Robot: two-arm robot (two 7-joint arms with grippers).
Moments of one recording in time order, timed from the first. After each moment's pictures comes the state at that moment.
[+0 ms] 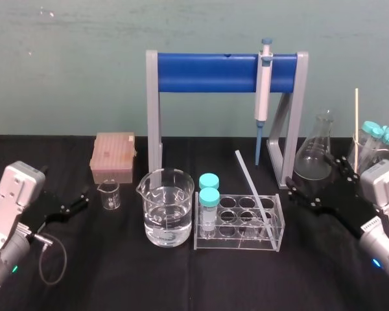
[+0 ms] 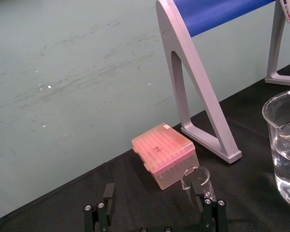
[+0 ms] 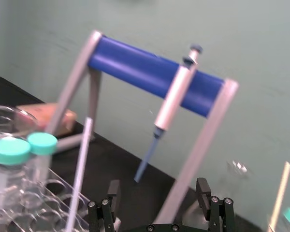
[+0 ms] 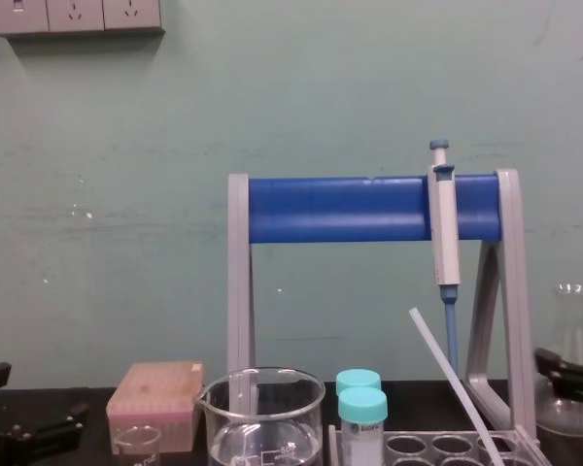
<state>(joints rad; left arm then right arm) -0.20 0.60 0.45 -1.41 -0.25 -0.12 0.03 0.19 0.60 -0.42 -1.46 0.24 -0.25 0.09</state>
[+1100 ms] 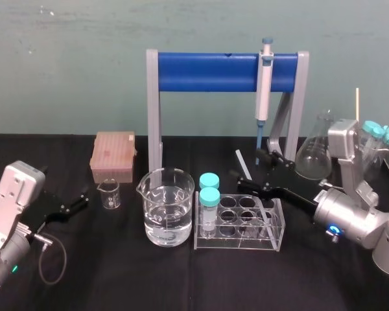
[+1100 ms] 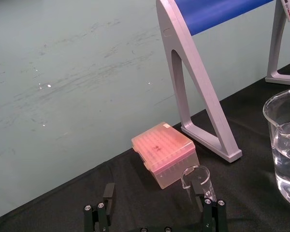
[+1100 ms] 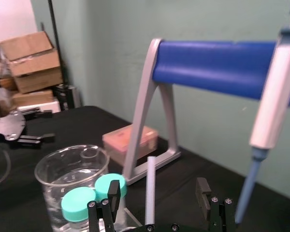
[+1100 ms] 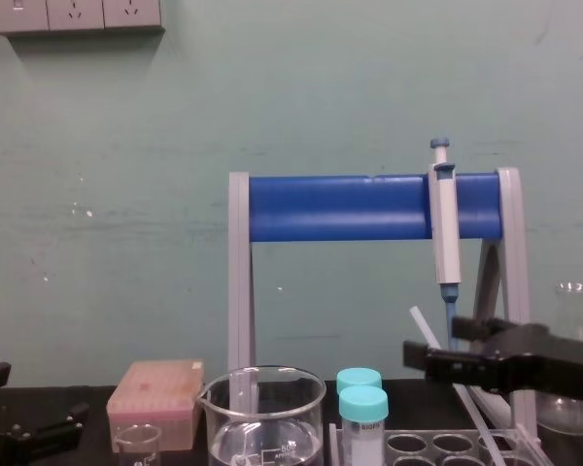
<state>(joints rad) -0.20 0.60 0.45 -1.41 -0.25 -0.12 0.03 0.47 0.41 -0.45 -1.13 0.50 -0.13 0.63</state>
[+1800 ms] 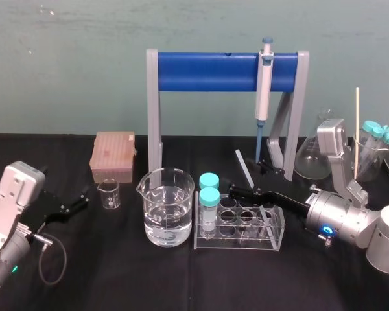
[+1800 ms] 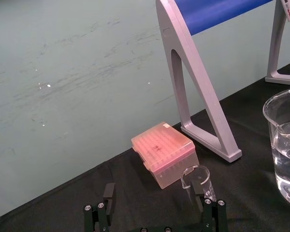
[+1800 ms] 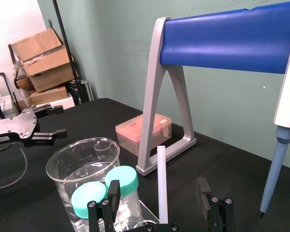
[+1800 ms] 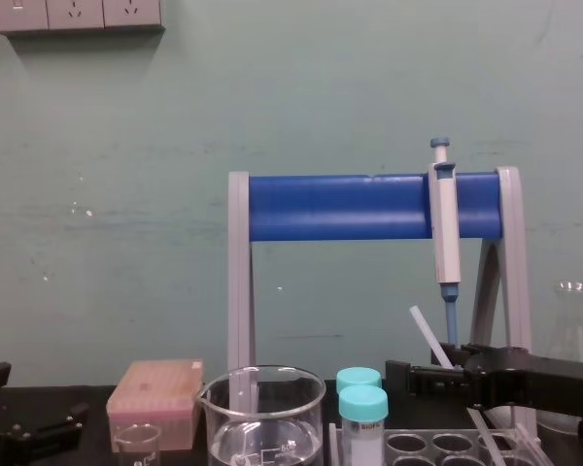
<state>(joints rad) -0.20 0.60 0.45 -1.41 -0.25 -0.12 0.03 0.50 0.38 -0.46 -1.08 0.54 -0.04 0.68</state>
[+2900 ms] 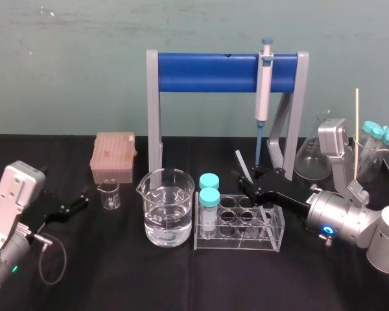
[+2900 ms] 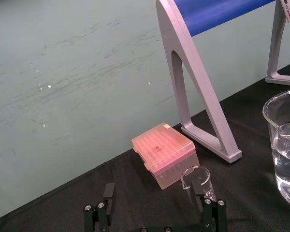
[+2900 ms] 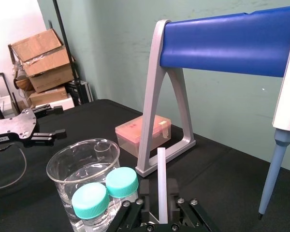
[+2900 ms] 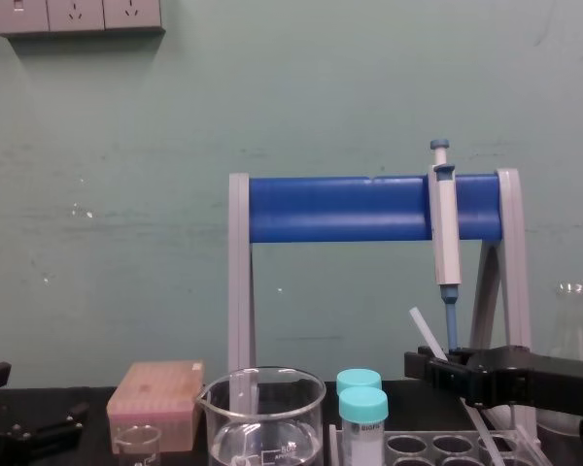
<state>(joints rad) -0.20 0.60 0.45 -1.41 -0.25 -0.12 0.03 0.50 0.39 -0.46 -1.08 0.54 -0.04 0.68</state>
